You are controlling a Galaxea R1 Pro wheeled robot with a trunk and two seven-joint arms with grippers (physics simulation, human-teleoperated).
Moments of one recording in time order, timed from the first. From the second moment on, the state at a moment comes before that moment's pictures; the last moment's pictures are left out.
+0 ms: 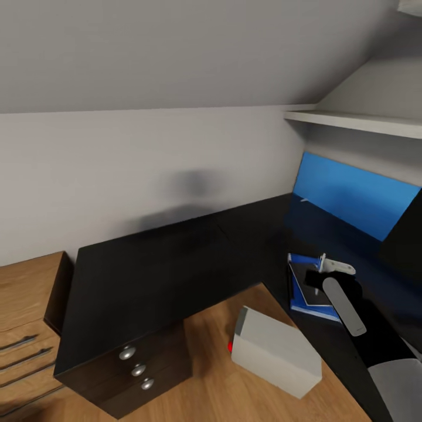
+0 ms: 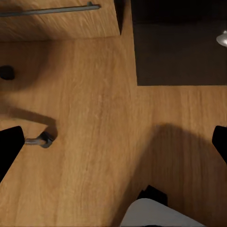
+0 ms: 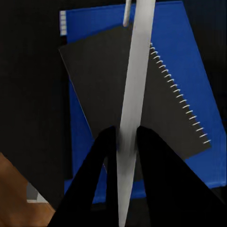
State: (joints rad) left arm 0.01 0.07 -0.09 -0.39 0.46 -0.51 0.23; right arm -0.64 -0.27 0.15 -1.27 -0.76 0.76 -0.67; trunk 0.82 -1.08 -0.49
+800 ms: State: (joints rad) left arm 0.01 0.06 -0.09 -0.34 0.46 -0.58 0.23; right arm -0.64 -0.26 0.16 -1.22 -0.75 0.74 -0.63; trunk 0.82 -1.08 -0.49
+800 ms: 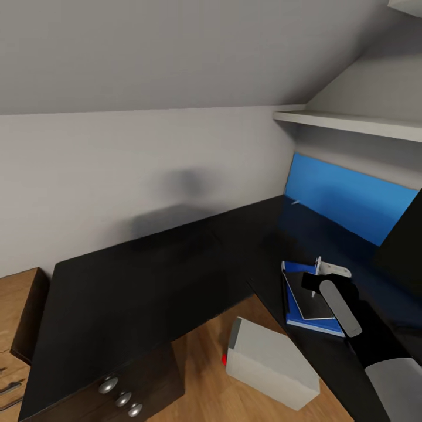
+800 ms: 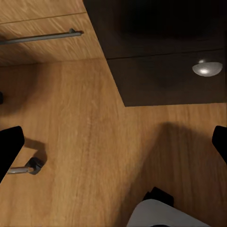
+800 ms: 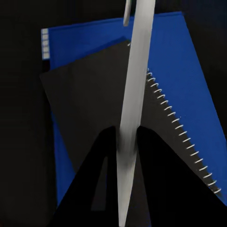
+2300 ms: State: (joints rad) left arm 0.01 0.06 -0.09 -0.34 0.45 -0.58 0.23; right arm -0.68 -0.26 0.16 -0.99 -0.72 0.70 -0.56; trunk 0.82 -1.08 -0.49
